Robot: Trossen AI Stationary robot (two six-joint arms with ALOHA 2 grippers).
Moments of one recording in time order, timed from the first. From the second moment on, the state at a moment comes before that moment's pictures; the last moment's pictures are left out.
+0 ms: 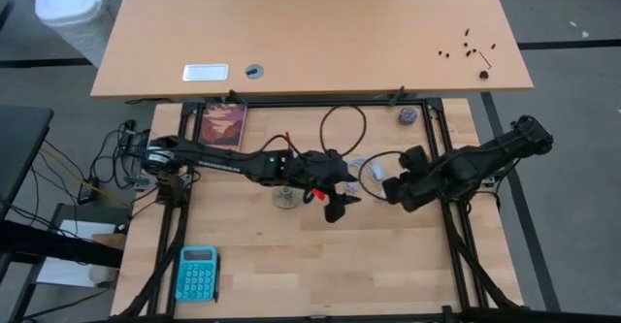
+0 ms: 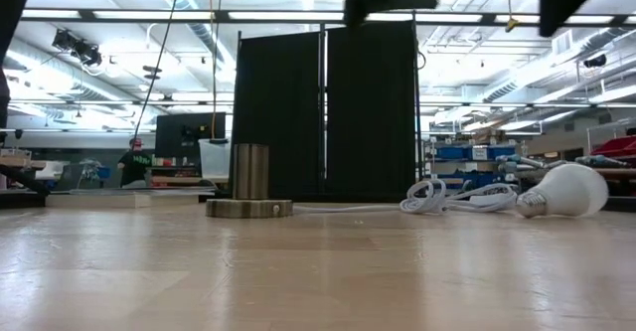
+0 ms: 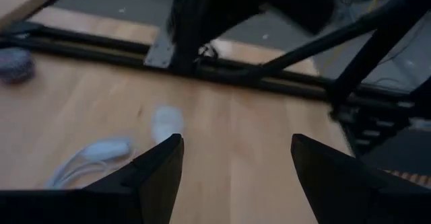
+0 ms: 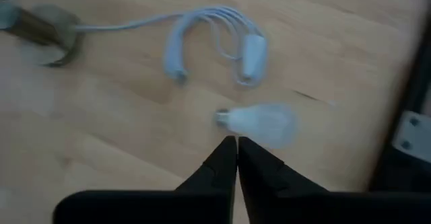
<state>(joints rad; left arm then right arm) -0.09 1.84 1.56 -0.13 -0.03 -0.25 0.43 1.26 1.28 -1.50 0.38 1.64</state>
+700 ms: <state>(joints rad) -0.12 1.95 1.55 -0.16 0.00 -0.13 0.57 1.18 0.73 -0.90 0.04 1.96</state>
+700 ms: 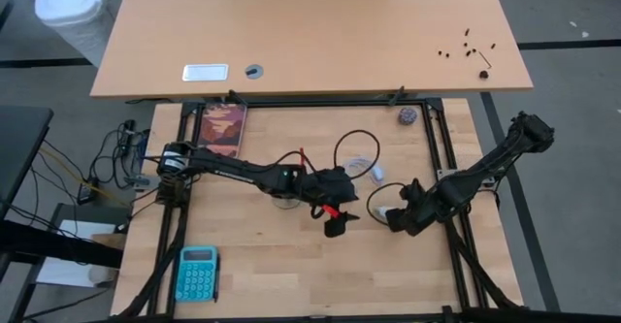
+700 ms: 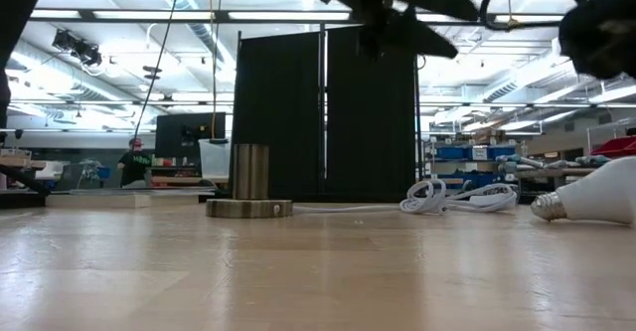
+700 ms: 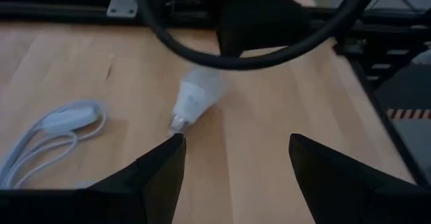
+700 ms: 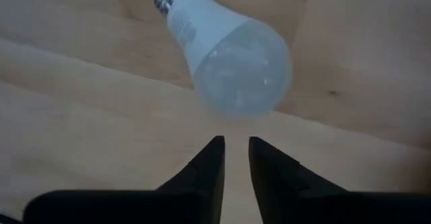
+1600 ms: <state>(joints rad) -0.13 2.03 1.55 -0.08 -0.01 -0.04 0.55 1.16 0.74 -1.00 0.14 1.93</state>
